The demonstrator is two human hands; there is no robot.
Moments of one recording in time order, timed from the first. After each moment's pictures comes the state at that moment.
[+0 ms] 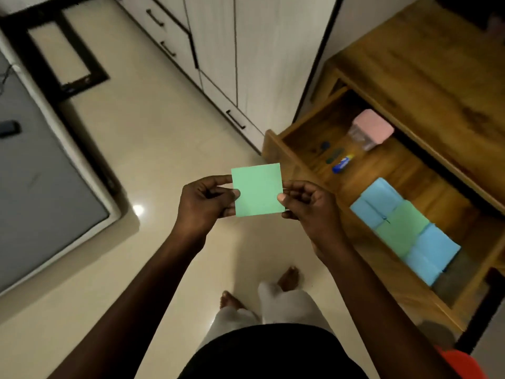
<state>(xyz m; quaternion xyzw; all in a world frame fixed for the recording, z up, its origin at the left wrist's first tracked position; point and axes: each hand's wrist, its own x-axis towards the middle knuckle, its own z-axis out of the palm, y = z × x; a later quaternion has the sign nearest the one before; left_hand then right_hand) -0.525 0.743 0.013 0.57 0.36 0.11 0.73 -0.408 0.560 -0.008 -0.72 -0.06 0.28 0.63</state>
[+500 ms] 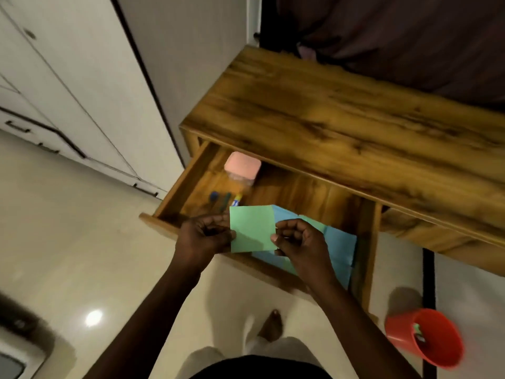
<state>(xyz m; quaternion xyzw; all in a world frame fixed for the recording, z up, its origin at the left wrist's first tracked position) -0.331 0.590 0.029 0.67 0.18 -0.06 0.72 -0.313 0.375 0.002 -0.73 0.11 0.11 0.67</state>
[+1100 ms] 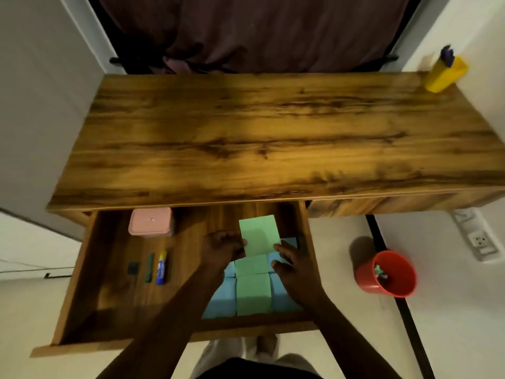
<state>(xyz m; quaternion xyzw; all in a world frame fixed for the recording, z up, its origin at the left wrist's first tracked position) -0.178 0.421 -0.065 0.65 0.19 -0.27 0.68 -0.291 0.254 -0.068 -0.83 0.24 0.08 0.51</state>
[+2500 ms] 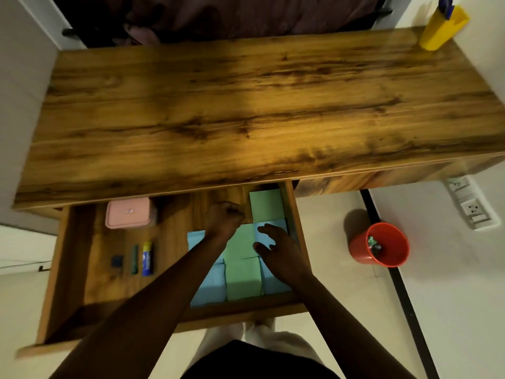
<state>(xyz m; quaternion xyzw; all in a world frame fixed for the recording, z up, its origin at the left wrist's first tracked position) -0.137 0.374 -0.109 0.82 0.06 -0.26 0.51 -0.277 0.248 -0.081 -0.80 0.26 0.11 0.53</state>
